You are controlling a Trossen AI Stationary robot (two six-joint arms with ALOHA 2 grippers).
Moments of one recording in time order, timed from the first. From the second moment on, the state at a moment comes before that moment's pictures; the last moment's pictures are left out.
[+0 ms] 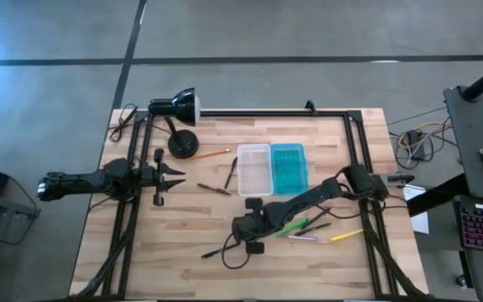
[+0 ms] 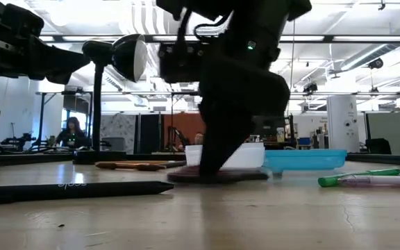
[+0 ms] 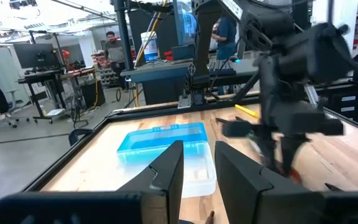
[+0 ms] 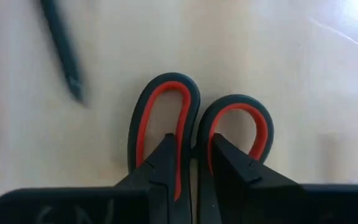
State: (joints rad) left arm 0.04 0.00 0.01 0.02 0.00 0.15; right arm 0.31 2.15 1.58 -0.65 0.20 0.31
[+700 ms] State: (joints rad) left arm 0.05 0.00 0.01 0.02 0.00 0.15; right arm -0.14 1.84 1.47 -0.55 0.34 0.95
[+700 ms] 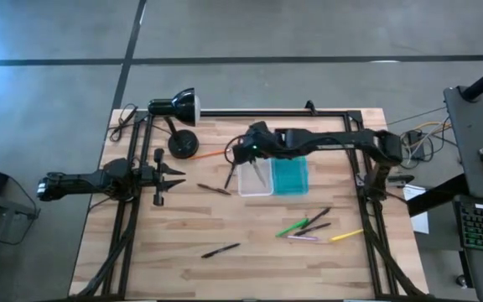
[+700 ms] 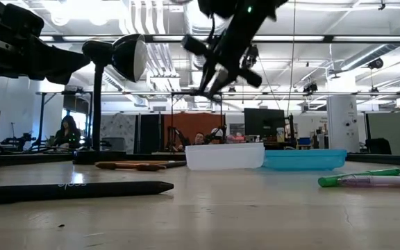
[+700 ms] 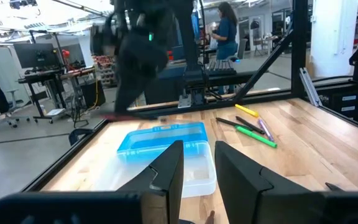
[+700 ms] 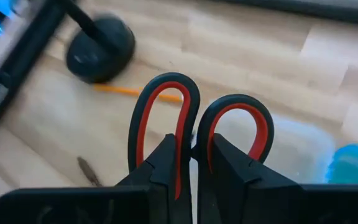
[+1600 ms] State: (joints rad) left arm 0.05 0.01 0.01 0.02 0.00 0.15; right arm -0.11 1.62 1.47 -0.52 0.56 0.47
